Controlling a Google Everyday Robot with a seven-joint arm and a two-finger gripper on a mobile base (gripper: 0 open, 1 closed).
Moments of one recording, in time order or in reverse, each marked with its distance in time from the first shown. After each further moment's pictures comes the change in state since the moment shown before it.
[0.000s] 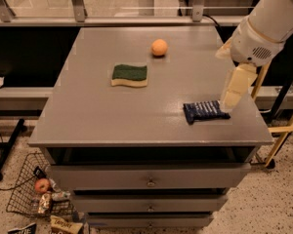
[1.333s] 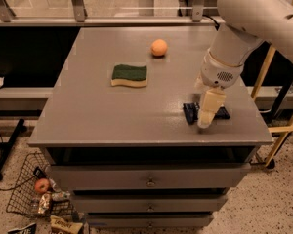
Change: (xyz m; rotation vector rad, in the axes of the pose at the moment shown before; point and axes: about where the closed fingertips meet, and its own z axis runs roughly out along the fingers) arm -0.011 0.012 0.085 -0.150 0.107 -0.025
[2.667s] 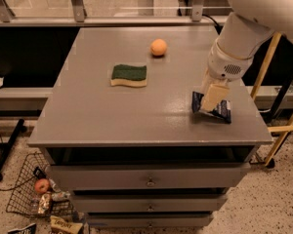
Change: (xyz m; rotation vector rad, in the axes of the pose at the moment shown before) arm 0.002 -0.003 -0.028 0.079 0.006 0.014
